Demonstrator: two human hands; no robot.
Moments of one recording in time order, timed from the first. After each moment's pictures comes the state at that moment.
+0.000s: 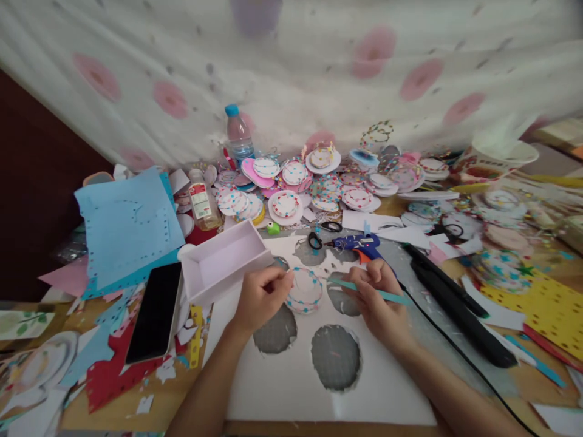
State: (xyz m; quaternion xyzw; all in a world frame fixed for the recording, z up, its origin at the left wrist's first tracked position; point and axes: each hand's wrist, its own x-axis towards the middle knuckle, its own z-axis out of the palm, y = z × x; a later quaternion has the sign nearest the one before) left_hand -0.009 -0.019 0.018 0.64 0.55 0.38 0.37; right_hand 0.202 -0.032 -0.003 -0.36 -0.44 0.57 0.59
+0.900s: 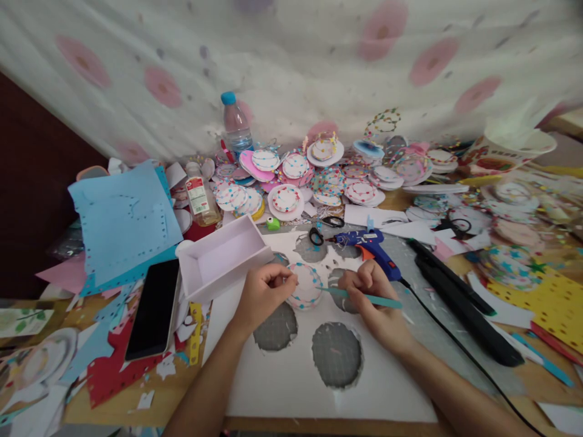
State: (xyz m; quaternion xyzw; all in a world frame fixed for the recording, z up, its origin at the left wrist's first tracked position) left_hand -0.005 -0.015 0.013 0.59 0.56 0.36 0.46; right_hand 0.200 -0.034 0.001 -0.37 -0.51 0.56 0.53
